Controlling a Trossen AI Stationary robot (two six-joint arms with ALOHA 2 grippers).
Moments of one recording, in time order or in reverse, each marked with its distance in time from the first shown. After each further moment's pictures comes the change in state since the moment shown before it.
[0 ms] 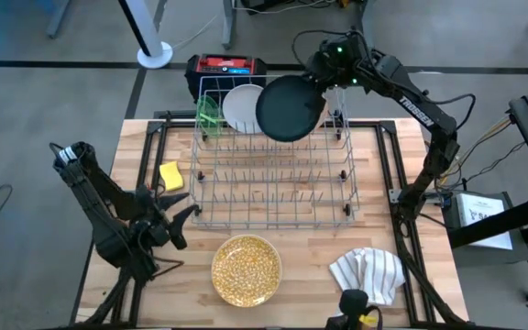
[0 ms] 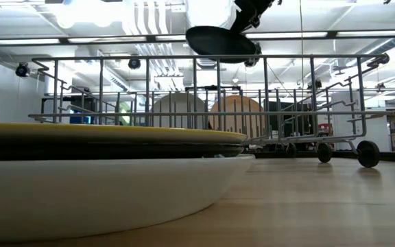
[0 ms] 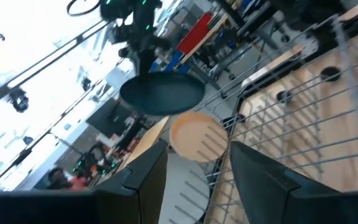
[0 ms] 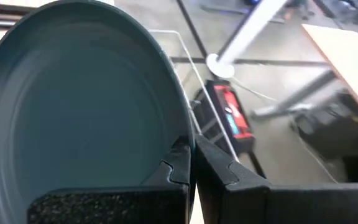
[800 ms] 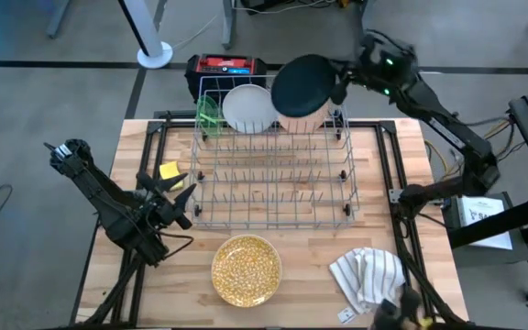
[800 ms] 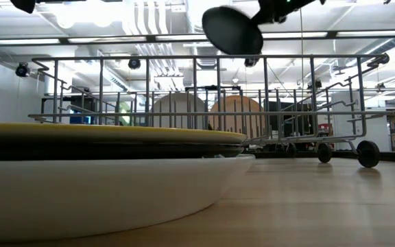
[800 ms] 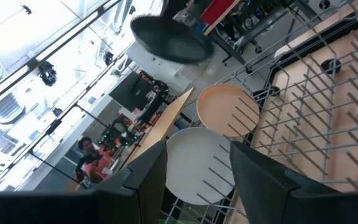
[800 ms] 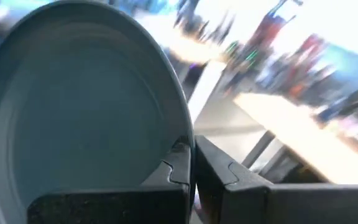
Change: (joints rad) left arm 0.157 -0.081 -0.057 0.000 0.000 0.042; right arm -0.172 -0.397 -0.634 0.718 -0.110 0.046
